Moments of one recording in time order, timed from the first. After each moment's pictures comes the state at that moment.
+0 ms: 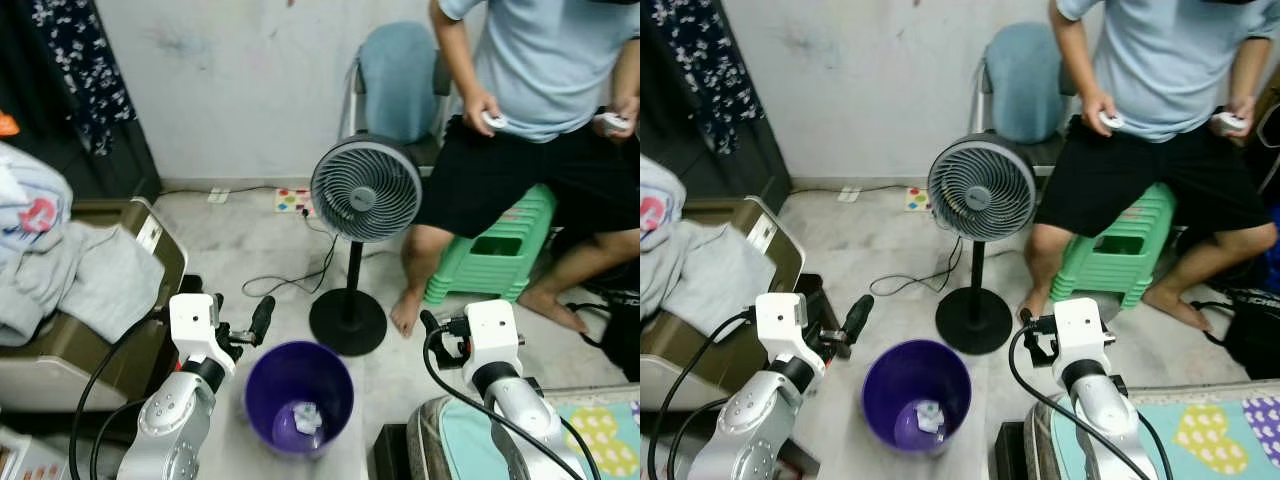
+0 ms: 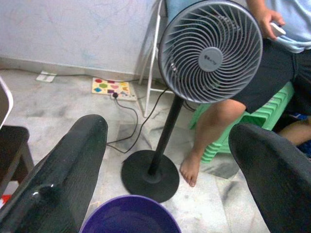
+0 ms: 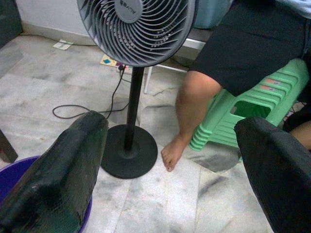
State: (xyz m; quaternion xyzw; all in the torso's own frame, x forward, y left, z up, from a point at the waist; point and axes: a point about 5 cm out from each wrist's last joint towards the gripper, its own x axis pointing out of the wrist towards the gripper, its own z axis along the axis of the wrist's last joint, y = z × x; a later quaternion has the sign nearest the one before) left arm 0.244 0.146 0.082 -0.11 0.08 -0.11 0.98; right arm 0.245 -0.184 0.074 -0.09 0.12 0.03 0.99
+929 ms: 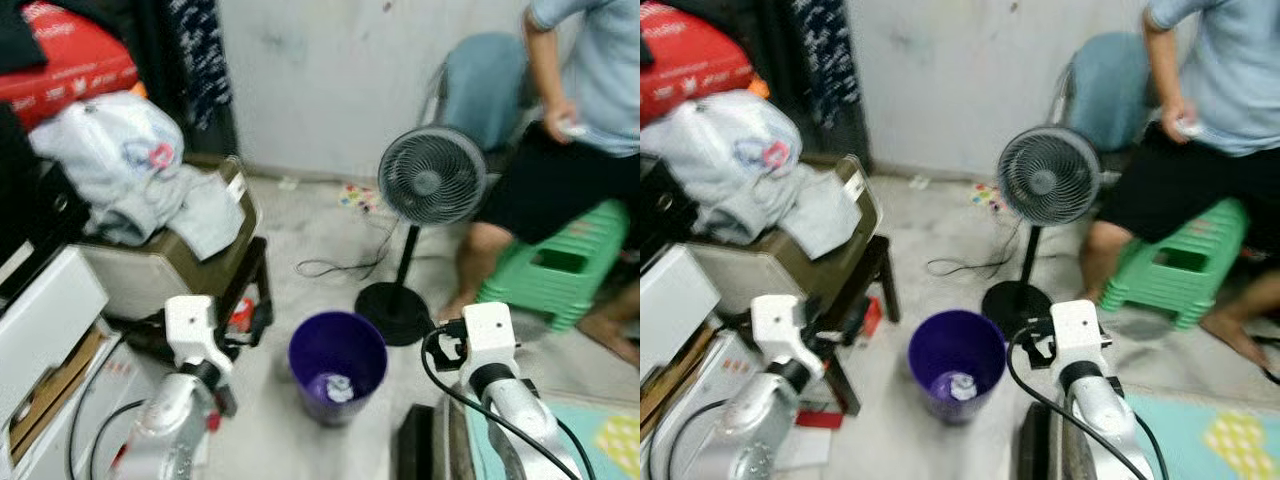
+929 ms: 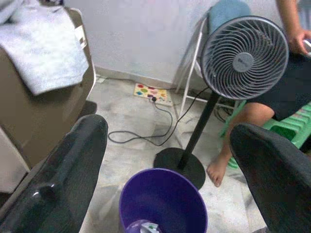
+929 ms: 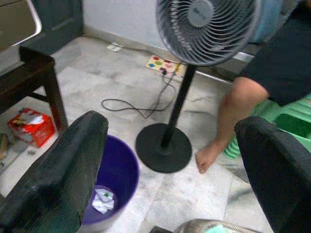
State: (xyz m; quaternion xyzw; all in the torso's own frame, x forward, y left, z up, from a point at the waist) left arm 0.243 0.150 0.078 -0.12 0.08 -0.11 0.98; right arm 0.245 -0.183 0.070 -0.09 0.13 0.03 0.99
